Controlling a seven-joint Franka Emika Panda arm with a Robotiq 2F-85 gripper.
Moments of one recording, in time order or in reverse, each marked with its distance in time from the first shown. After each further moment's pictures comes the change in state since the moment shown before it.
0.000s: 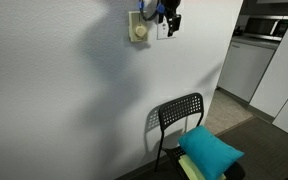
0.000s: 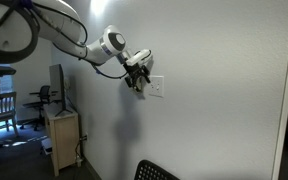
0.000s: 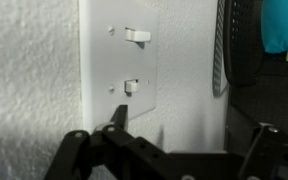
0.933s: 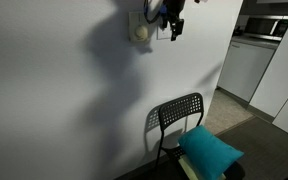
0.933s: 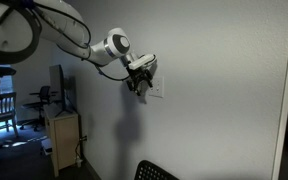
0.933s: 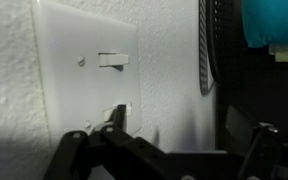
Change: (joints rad) arm -0.029 0.003 -0.007 -0.018 0.075 -0.024 0.005
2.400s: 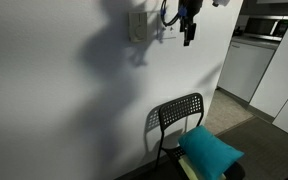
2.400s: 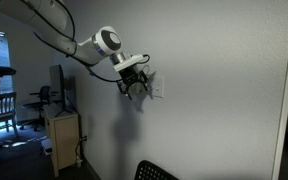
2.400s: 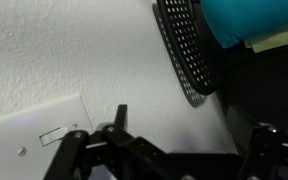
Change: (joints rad) arm 0.008 -0.218 -0.001 -0.317 -0.049 -0.024 0.394
